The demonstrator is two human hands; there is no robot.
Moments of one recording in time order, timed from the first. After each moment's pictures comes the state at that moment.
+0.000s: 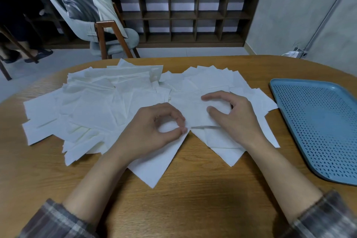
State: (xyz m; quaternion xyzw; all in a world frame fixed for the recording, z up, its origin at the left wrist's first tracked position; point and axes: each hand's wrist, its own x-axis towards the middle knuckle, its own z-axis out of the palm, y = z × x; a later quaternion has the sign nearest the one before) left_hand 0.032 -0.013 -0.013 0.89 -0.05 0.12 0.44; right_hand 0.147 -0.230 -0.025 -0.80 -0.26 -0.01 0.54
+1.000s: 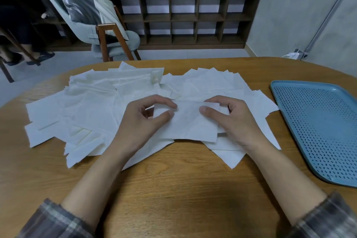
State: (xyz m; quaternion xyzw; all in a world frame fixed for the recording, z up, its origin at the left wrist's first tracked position) left_hand 0.033 -0.011 -0.008 0.78 0.05 0.20 0.59; right_hand 0.140 -0.227 -0.018 -0.72 -0.23 0.12 0.64
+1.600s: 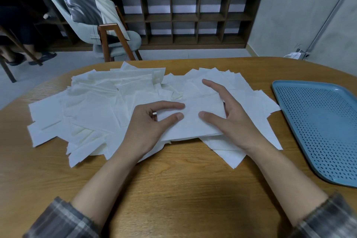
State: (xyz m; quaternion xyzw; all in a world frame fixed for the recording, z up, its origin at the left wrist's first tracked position) left_hand 0.038 -0.019 -0.018 0.77 0.08 0.16 0.61; right_hand 0.133 -0.224 -0.013 -0.73 -0.30 0.12 0.60
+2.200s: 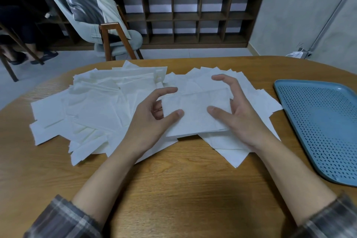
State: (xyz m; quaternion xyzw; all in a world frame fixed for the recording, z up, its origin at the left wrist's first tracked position) left_hand 0.034 -0.022 -0.009 0.74 0.07 0.17 0.64; right_hand 0.139 -0.231 -0.010 -0.67 -0.32 0.15 0.66
